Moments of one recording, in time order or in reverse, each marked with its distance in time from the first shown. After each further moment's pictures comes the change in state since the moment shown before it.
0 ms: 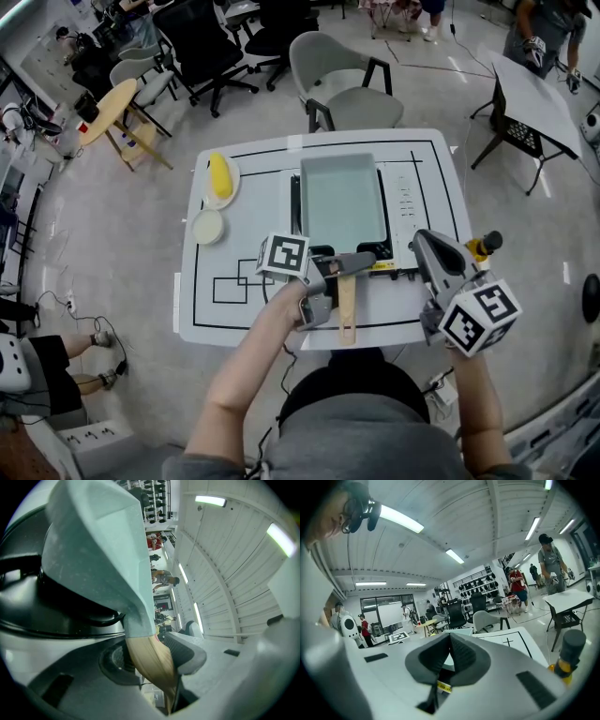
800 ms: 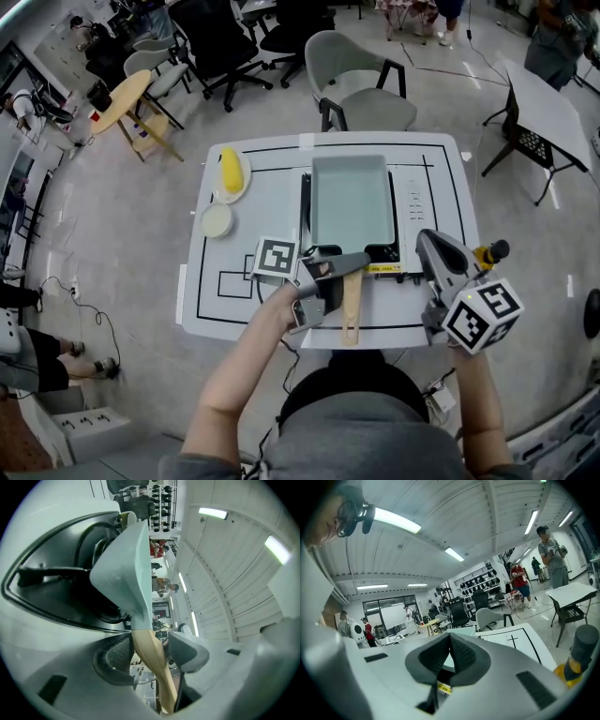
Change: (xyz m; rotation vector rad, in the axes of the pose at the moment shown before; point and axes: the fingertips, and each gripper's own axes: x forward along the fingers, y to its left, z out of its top) left arm -0.025 -0.010 0.003 -0.085 -0.092 -0.046; right arm 0.011 -0.001 0.000 0.045 0.018 0.037
